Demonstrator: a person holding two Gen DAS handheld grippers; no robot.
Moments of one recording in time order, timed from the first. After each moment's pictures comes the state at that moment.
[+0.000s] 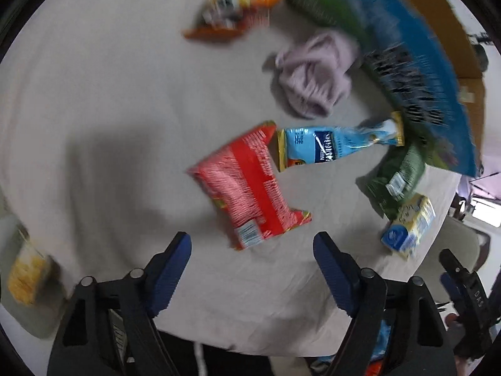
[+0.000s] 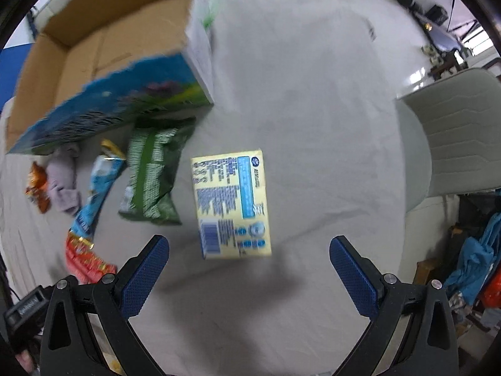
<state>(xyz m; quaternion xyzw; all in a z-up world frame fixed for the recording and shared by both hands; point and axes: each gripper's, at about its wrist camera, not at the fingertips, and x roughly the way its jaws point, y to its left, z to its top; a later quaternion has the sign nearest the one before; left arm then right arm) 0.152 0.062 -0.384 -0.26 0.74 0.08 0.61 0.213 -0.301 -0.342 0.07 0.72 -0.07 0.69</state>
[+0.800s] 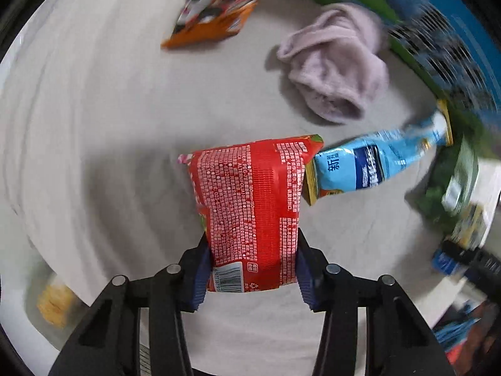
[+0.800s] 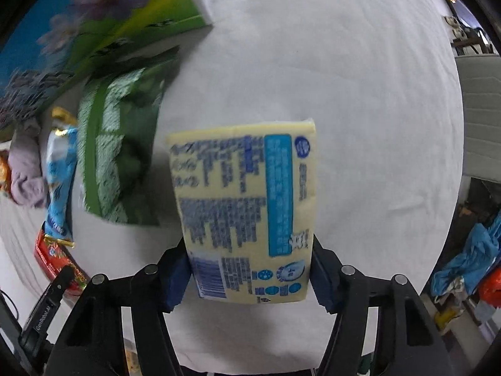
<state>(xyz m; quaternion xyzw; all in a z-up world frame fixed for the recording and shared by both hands) 0.150 0.007 -0.389 -0.12 0.73 0.12 0.66 0.214 -0.293 -0.432 0.09 0.79 -0.04 0.61</state>
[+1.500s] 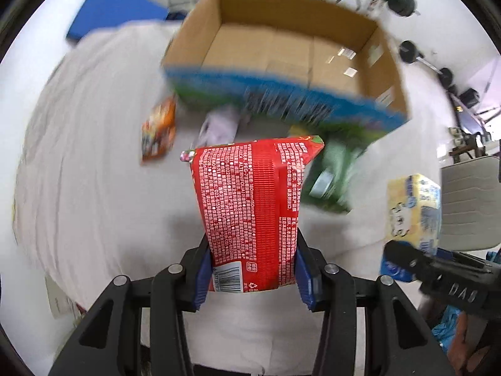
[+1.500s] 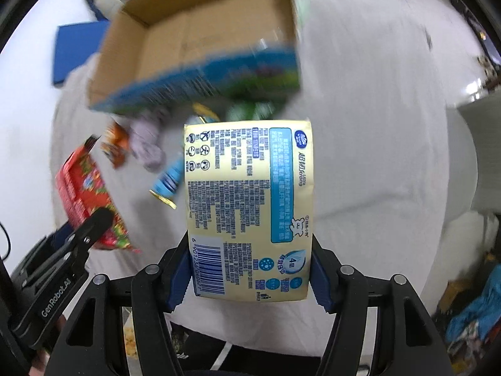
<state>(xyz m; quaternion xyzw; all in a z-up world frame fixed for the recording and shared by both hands) 0.152 -0.090 -0.195 -0.04 0.63 0.01 0.77 0.182 -0.305 -0.240 0.13 0.71 0.08 0.69</state>
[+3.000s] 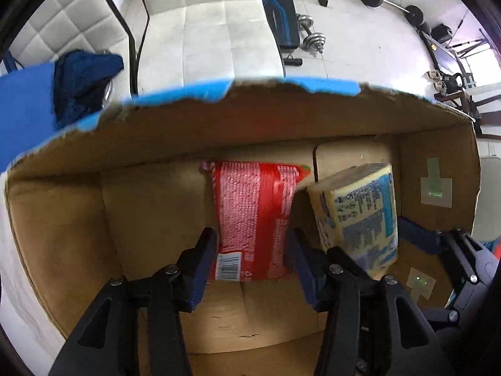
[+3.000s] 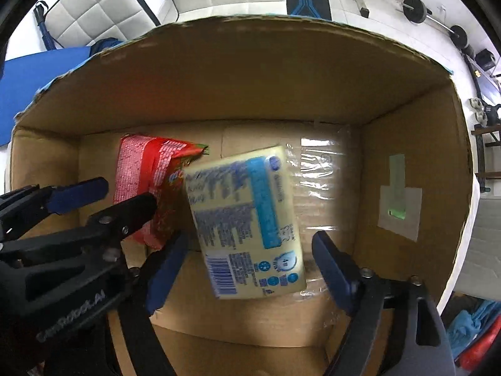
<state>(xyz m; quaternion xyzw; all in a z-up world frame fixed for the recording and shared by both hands) 0.480 -0.111 -0.308 0.04 0.72 -0.13 0.68 0.459 -0.218 -0.328 0.05 0.72 0.01 0.69</state>
